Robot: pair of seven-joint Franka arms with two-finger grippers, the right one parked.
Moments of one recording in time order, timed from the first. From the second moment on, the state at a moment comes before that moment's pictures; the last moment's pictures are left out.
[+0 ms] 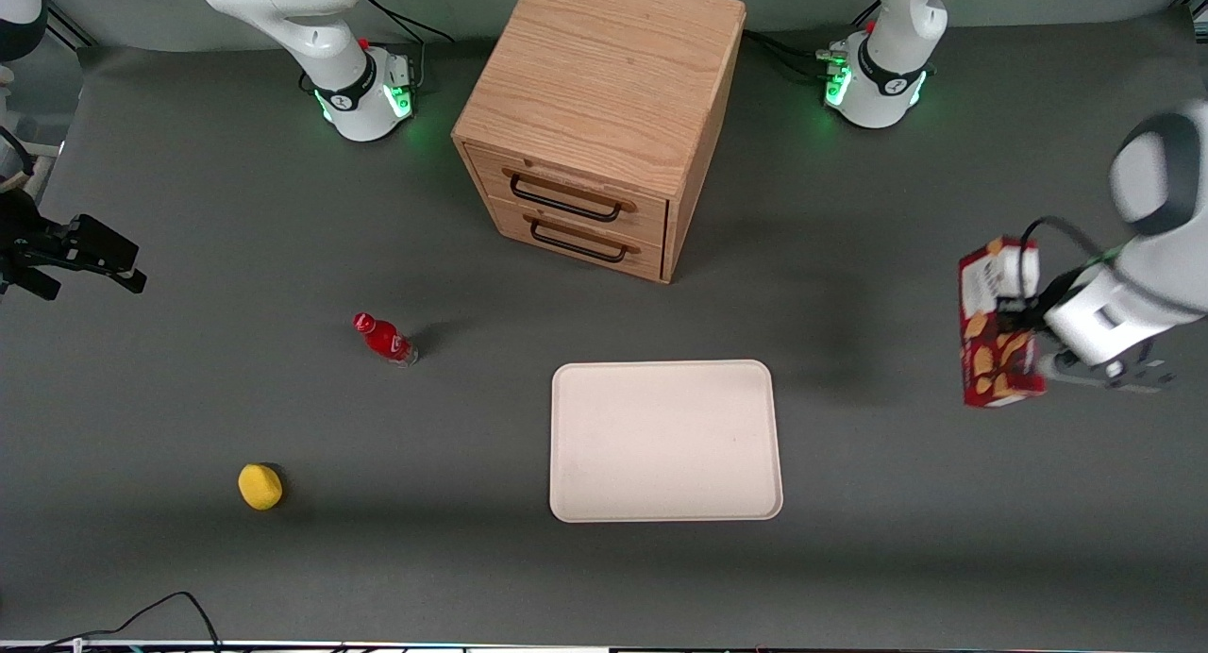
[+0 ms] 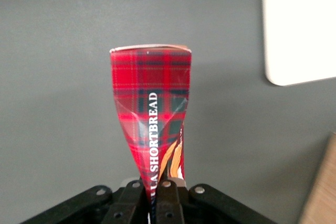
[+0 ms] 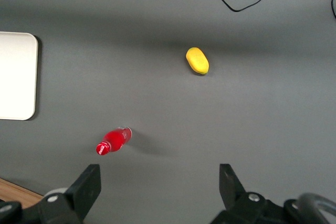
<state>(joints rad) -0.04 0.17 0.02 -1.61 -0.05 1.67 0.12</state>
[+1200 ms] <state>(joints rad) -0.09 0.77 -0.41 -1.49 0.48 2.36 -0.68</state>
